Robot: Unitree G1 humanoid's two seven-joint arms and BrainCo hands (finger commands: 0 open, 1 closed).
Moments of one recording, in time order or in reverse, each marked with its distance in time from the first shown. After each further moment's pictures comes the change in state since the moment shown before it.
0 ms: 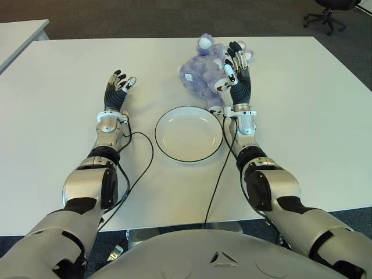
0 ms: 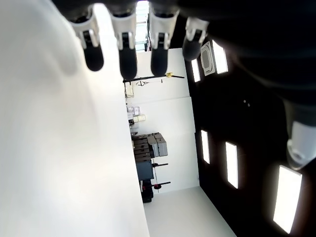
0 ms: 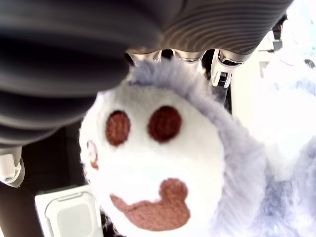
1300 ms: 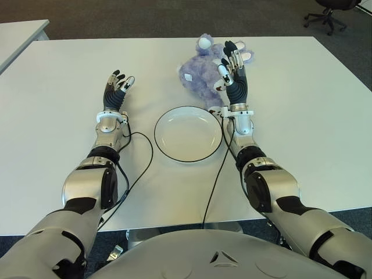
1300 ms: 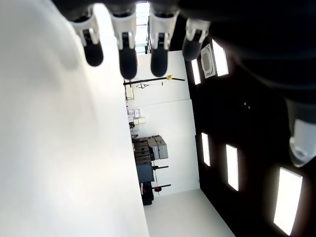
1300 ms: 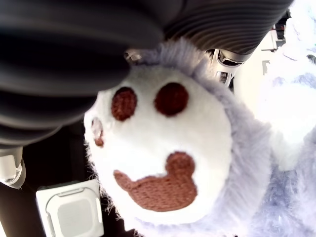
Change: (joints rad) left arm -0.001 0.002 0.000 0.000 0.000 -0.001 0.000; right arm 0.003 -0.002 0.074 -0.012 -0.002 0.000 -0.048
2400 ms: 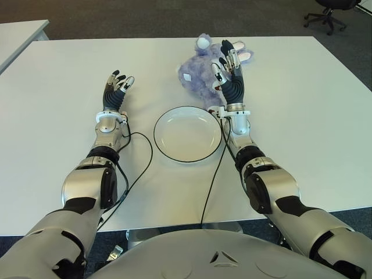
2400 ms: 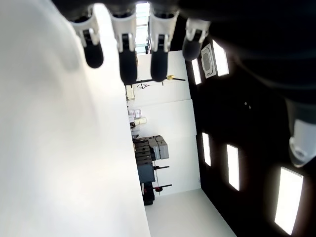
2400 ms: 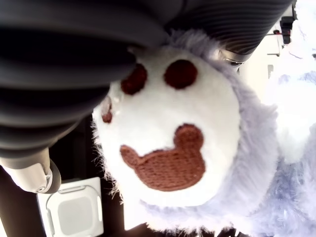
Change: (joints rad) left arm -0.001 0.004 -0.002 -0.003 0.000 -0.002 0.000; right arm 0.001 0.001 0.080 -0.012 -0.027 0.004 -0.092
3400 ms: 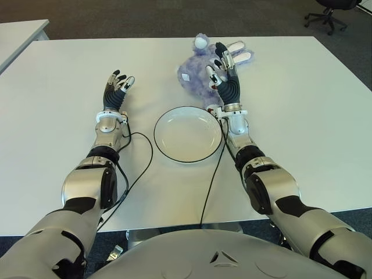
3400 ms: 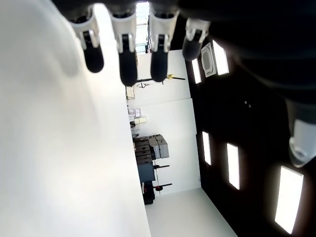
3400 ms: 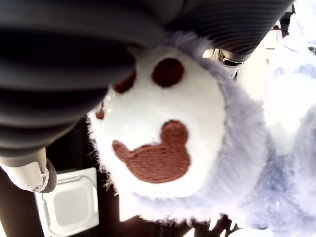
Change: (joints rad) left arm -0.002 0.000 0.000 0.000 0.000 -0.001 0.000; right arm -0.001 -0.009 0.055 -0.007 -0.018 0.056 -0.011
